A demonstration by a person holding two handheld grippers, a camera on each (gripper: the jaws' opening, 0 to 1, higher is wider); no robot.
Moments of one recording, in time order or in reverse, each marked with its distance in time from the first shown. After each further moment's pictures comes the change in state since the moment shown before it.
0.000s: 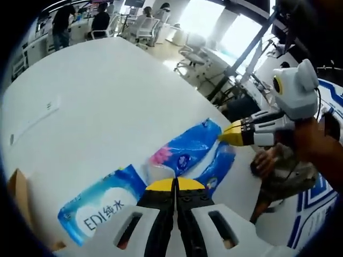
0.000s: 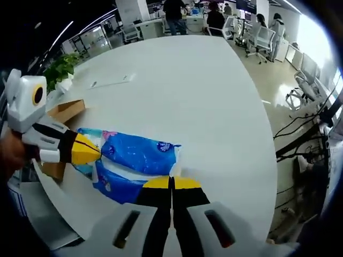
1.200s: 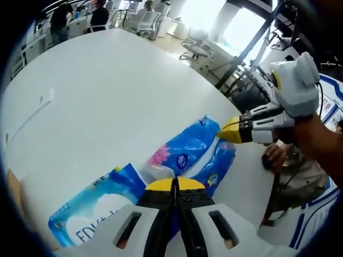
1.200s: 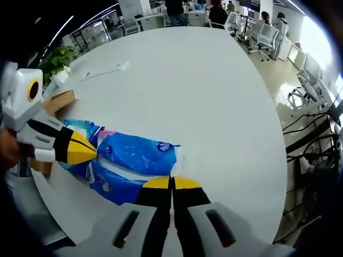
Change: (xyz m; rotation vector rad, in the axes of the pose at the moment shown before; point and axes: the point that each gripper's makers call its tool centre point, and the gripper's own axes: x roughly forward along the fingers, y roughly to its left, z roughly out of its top) left arm 0.036 0.022 -0.012 0.019 0.055 0.032; right arm 0.037 -0.012 -0.018 -0.020 0.020 0.002
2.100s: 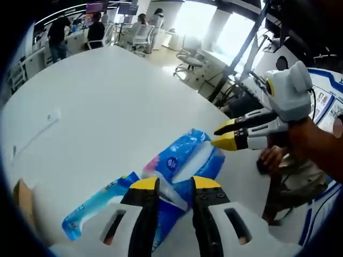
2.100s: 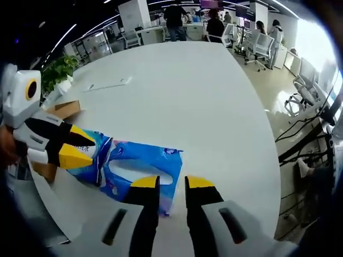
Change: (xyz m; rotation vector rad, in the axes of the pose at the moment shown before) left arm -0.042 -0.010 0.016 0.069 -0.110 0.003; right arm -0.033 0.015 0.013 0.016 -0.112 -0.007
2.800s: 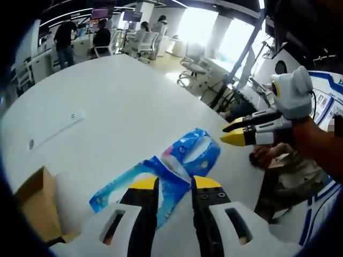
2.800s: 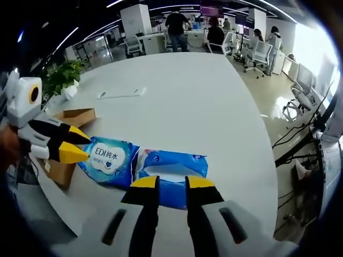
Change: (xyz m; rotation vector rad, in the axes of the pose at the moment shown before) left arm -0.084 0.023 -0.015 -0.017 -0.050 0.036; right arm -0.039 0.057 0.022 -0.019 -0.050 -0.008
